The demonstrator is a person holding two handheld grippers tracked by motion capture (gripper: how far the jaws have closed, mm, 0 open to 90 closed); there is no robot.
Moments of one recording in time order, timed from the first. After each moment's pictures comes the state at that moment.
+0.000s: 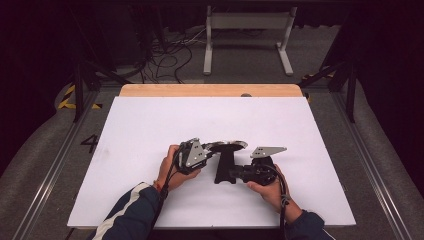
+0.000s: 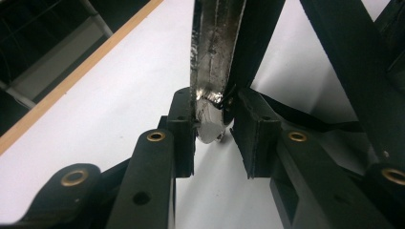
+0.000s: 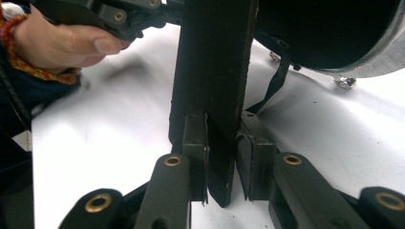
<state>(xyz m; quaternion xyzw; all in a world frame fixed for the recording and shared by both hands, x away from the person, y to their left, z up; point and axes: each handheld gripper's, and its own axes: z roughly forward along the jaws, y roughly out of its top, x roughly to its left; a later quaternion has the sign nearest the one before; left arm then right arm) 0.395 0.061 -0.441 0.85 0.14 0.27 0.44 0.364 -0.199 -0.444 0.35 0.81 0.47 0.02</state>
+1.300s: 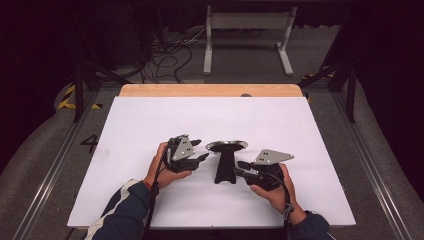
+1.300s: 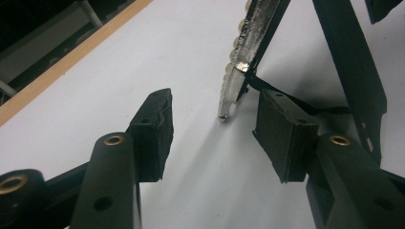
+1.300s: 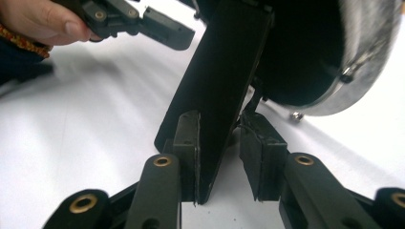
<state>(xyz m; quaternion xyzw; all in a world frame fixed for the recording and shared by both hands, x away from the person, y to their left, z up) 0.398 0.089 -0.428 0.85 0.16 0.23 0.44 0.338 -0.201 -0.418 0.31 0.82 0.46 0.15</state>
